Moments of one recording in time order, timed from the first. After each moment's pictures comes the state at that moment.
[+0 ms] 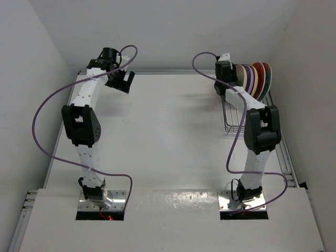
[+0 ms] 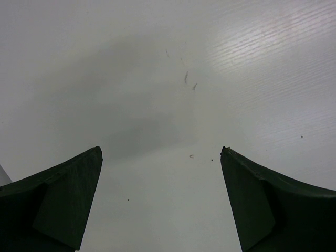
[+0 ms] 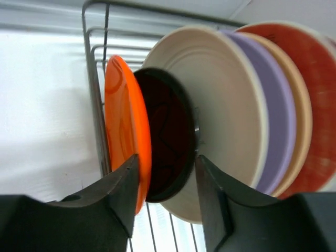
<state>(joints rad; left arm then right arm) -0.08 2.07 2.04 -0.93 0.06 0.26 0.18 1.98 1.47 -0.03 0.63 -0.20</state>
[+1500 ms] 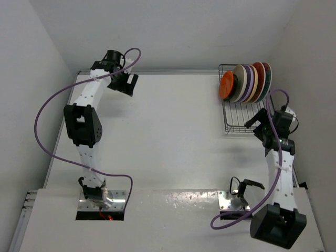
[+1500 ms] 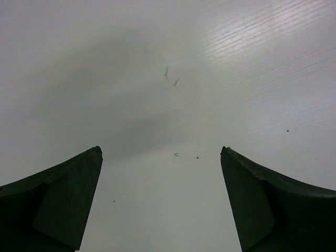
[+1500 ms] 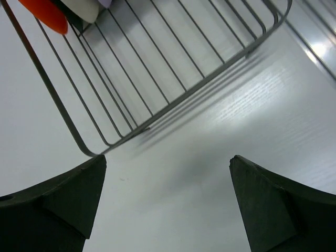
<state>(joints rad) -0.10 2.07 2.00 -0.93 0.07 0.24 -0.34 0.90 0.70 -0.49 -0.02 0.45</state>
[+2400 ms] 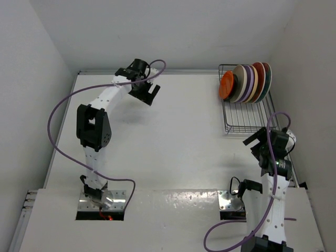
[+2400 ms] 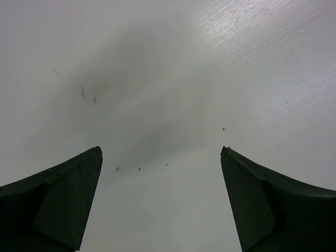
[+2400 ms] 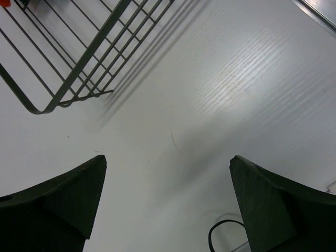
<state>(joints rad) -0.32 2.05 1.91 -0.88 0.04 0.20 -0.34 0.58 0.57 -0.78 0.07 0.59</state>
